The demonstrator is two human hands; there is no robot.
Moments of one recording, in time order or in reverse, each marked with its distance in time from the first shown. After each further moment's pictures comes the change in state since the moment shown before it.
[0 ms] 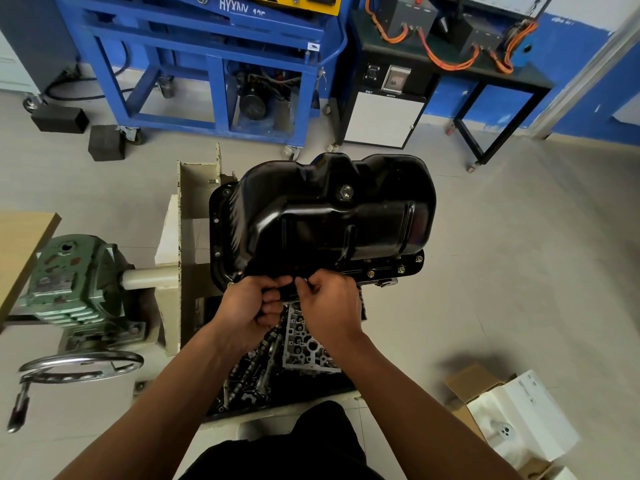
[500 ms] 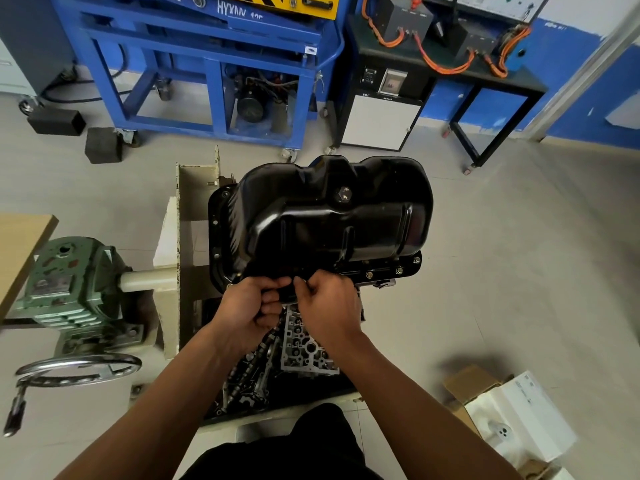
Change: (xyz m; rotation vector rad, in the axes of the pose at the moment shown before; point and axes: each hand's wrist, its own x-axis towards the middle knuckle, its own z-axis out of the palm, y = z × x) left_hand -0.002 0.001 0.002 0.000 -0.004 -0.012; right_hand -0.001 -0.005 -0.004 -0.085 -0.026 0.017
